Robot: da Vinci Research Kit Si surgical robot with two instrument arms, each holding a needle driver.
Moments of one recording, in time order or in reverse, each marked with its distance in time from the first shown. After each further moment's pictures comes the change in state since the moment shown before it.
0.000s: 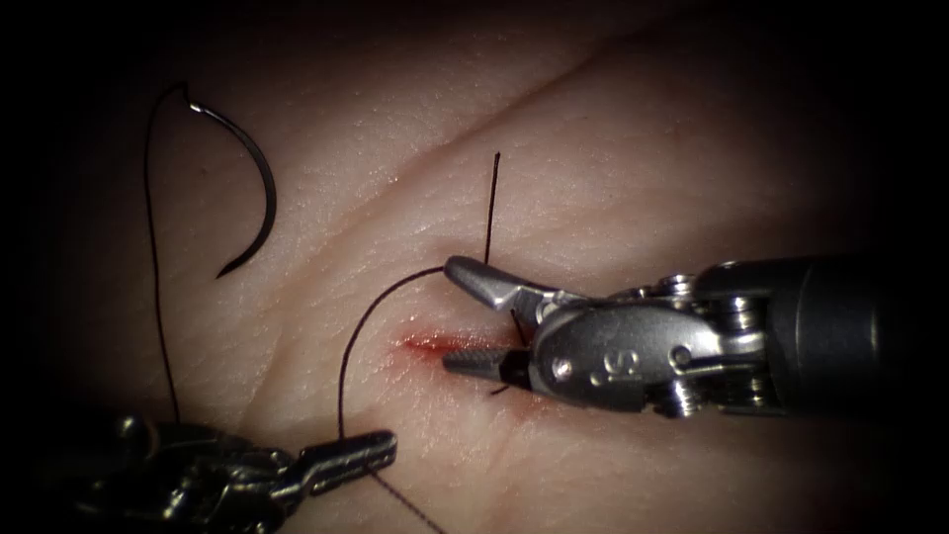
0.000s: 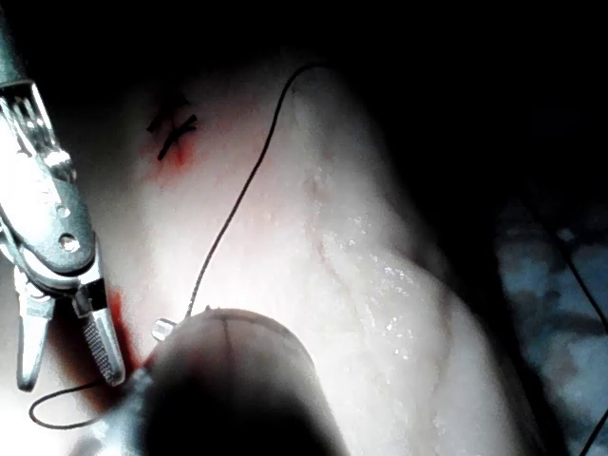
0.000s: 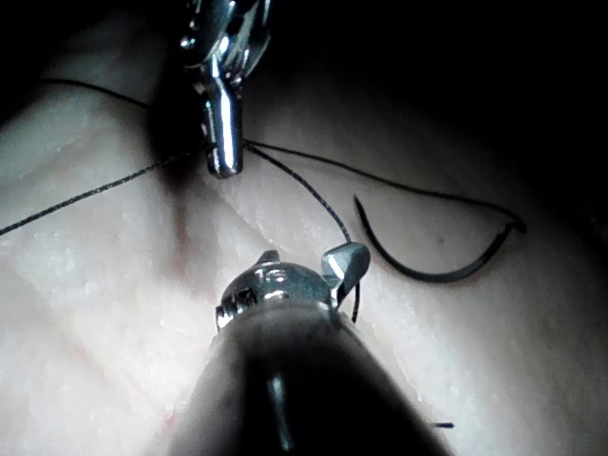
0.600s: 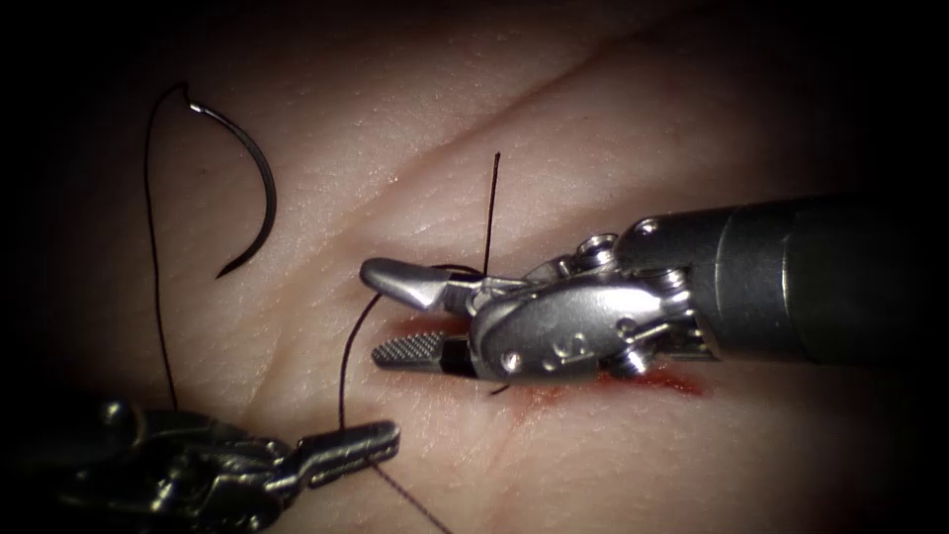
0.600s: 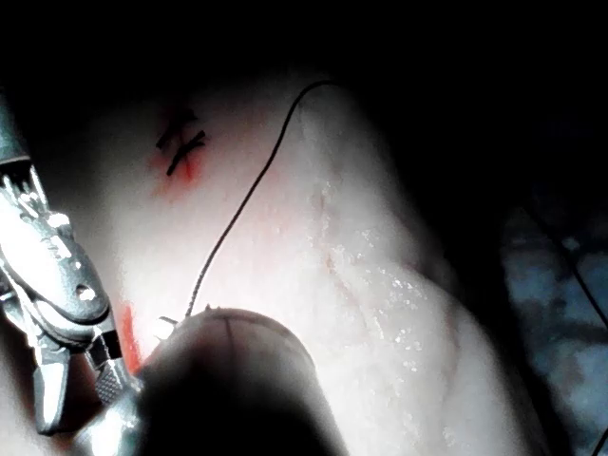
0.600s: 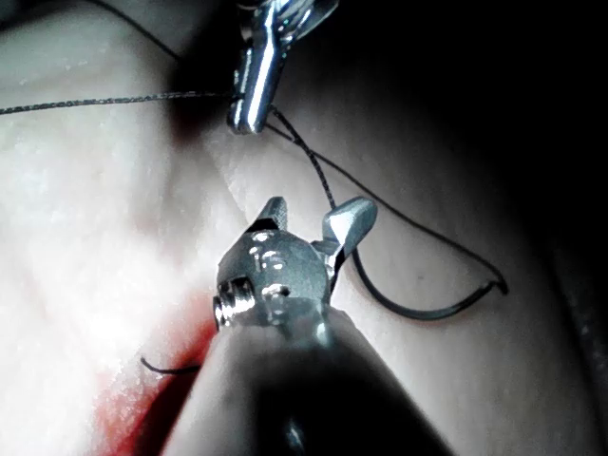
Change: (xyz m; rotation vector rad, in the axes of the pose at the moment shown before) right arm 0.000 0.000 0.003 -0.028 0.303 -0.149; left arm 0.001 -0.001 0.000 0.001 0.037 0.003
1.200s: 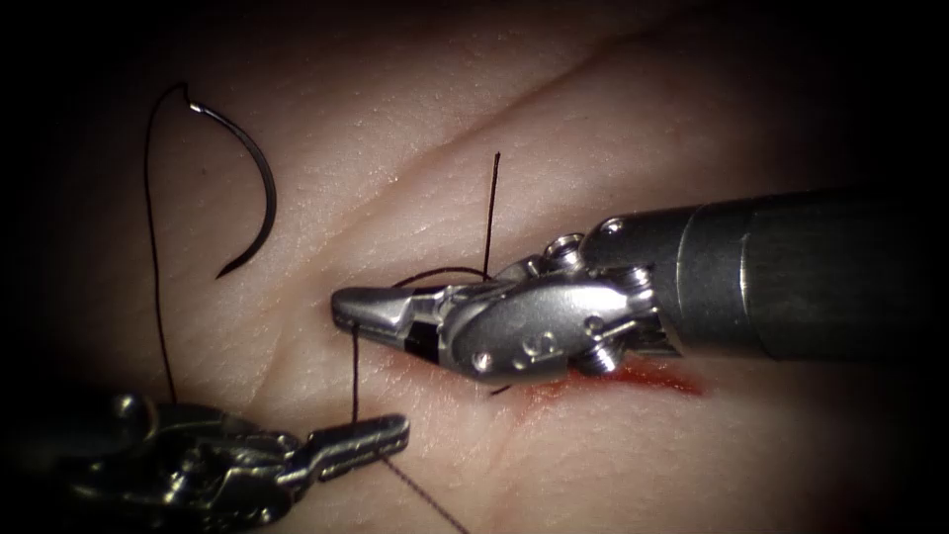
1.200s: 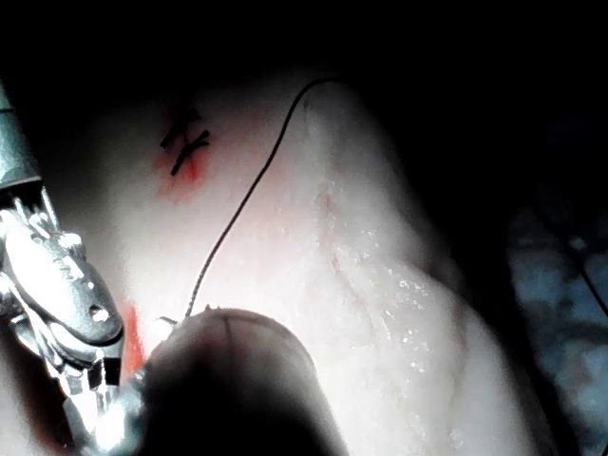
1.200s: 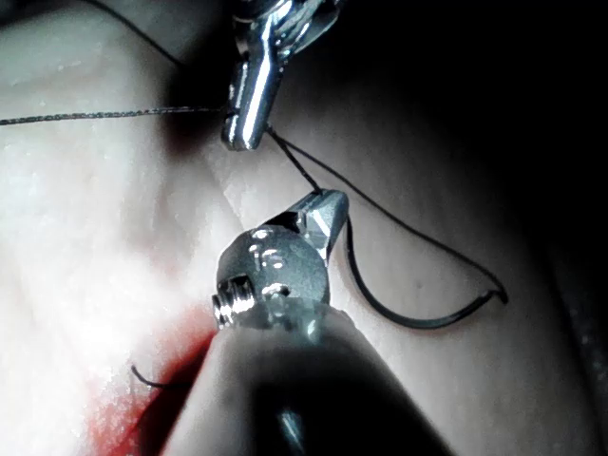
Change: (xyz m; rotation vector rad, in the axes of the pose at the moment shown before) right arm -0.002 -0.001 0.001 -0.007 -0.034 0.006; left arm 0.000 0.000 0.001 -0.007 0.006 0.000
